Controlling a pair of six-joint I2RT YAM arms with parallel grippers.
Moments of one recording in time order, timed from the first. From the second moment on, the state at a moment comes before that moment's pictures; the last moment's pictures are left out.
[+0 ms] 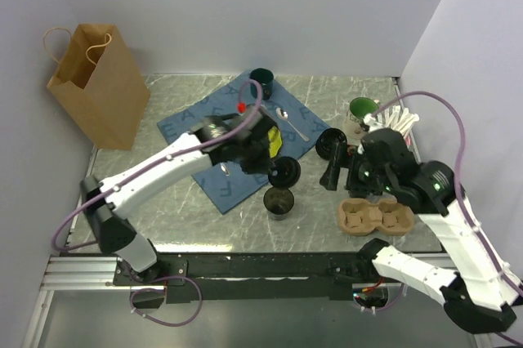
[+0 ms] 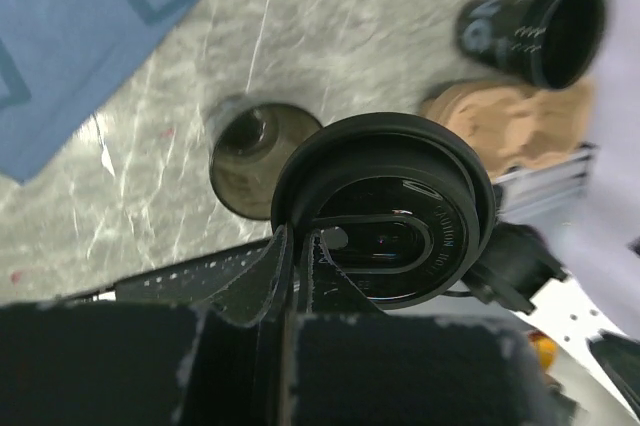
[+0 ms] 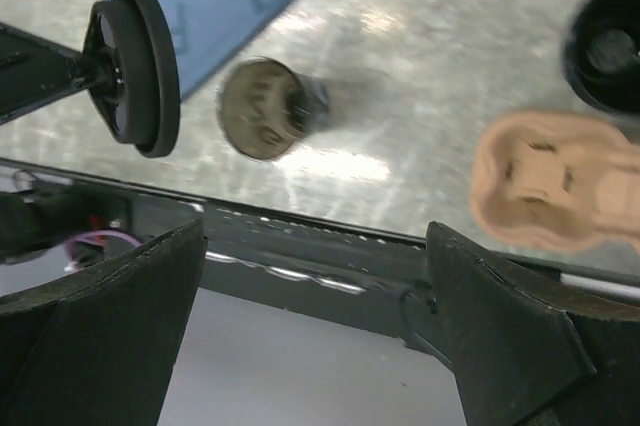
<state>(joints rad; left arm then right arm) -0.93 1.56 1.64 -1.01 -0.05 -0.98 0.62 0.92 1.36 -1.28 0.08 0.66</state>
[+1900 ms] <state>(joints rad) -1.06 1.81 1.67 -1.19 -0.20 -1.12 0.62 0.73 1.30 -1.35 0.17 0.64</state>
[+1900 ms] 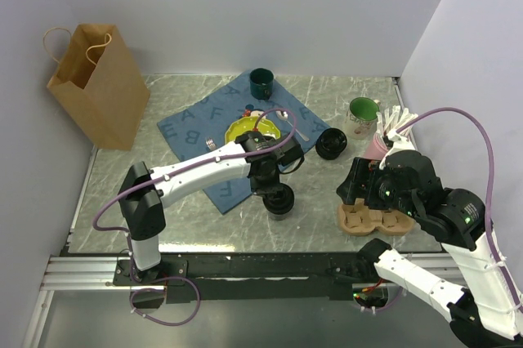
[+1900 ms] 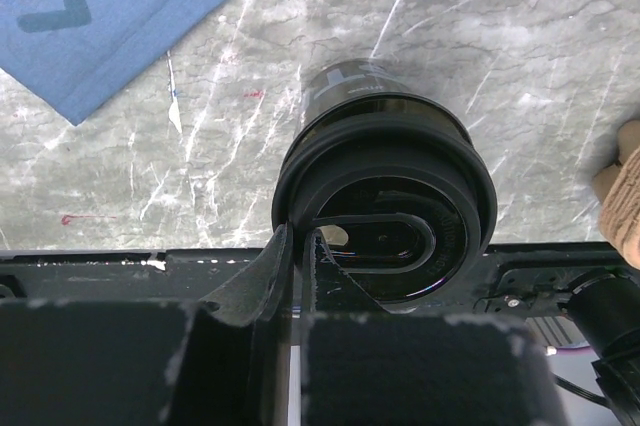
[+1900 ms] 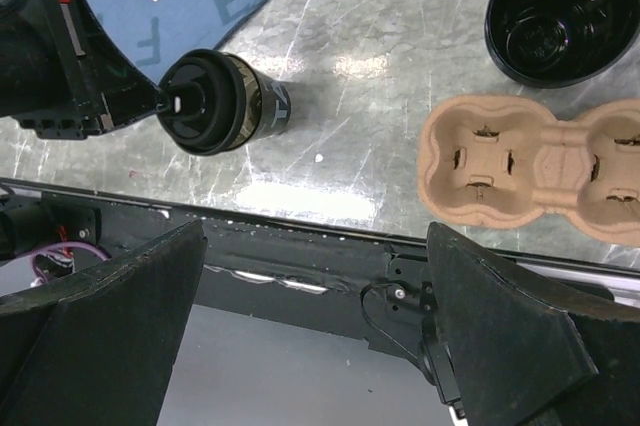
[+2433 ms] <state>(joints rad) -1.07 1.83 1.65 -1.16 -0.20 -1.11 0.62 0.73 1.30 -1.35 0.16 0.64</state>
